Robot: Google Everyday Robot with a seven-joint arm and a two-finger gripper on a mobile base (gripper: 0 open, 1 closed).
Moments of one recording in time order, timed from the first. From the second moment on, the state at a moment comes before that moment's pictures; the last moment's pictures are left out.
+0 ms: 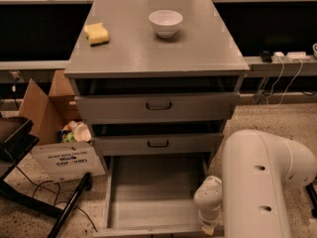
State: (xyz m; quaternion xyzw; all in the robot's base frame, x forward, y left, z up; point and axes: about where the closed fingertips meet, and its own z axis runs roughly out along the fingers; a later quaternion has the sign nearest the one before) arm 0.387 -0.228 0.194 0.53 -0.84 -0.01 0.13
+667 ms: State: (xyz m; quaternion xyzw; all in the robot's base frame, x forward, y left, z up) arm 0.379 -0.231 0.195 0.53 -0.84 -0.01 0.14
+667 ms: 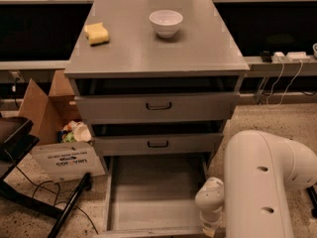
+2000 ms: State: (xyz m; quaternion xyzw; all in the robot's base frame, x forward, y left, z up) arm 0.383 -0.222 0.210 0.54 -0.83 0.00 0.14
